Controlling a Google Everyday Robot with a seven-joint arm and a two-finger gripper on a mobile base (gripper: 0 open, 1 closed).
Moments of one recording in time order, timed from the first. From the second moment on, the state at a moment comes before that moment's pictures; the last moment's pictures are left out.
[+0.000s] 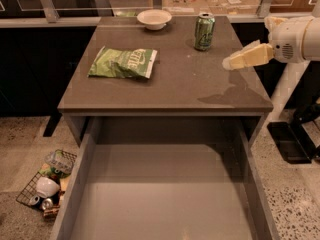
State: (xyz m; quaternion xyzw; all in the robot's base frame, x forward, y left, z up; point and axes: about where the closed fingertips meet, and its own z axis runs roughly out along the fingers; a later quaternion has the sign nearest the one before) arm 0.643 -0.229 0.953 -0.37 0.74 0.12 0.54
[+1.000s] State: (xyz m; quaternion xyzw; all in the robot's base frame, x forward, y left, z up) arm 0.716 -0.214 0.917 -0.29 0.73 0.14 0.60
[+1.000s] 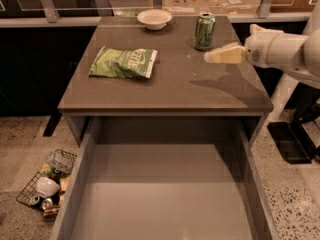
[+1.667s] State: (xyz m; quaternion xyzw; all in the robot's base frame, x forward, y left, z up) arm 0.808 -0.181 0.905 -0.24 0.67 0.16 0.69
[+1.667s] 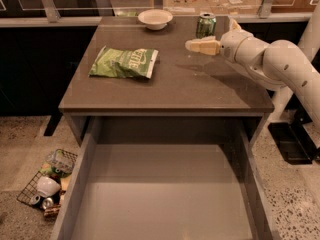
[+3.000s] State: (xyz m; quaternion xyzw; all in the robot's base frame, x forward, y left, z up) arm 0.847 -0.182 0.891 -0.25 0.70 0.20 0.64
